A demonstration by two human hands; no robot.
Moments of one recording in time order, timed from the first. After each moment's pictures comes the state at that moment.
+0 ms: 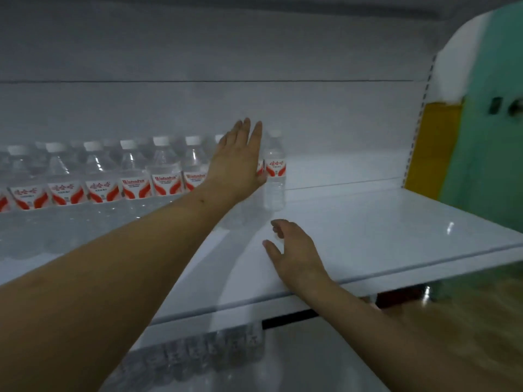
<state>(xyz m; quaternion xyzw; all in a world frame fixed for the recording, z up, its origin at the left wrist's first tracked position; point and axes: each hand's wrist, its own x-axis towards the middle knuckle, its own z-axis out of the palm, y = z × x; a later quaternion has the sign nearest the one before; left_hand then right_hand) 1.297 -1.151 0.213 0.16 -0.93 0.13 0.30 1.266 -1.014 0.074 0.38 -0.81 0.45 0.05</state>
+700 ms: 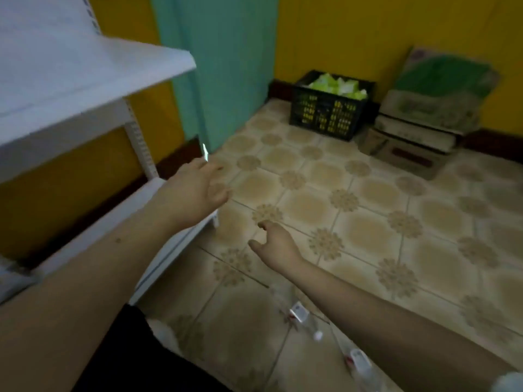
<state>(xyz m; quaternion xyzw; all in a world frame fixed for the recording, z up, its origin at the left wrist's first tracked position) 1.294 -0.735 -0.035 -0.19 -0.97 -0.15 0.00 1.342 -0.560 -0.164 -0.07 -0.93 0.35 -0.08</state>
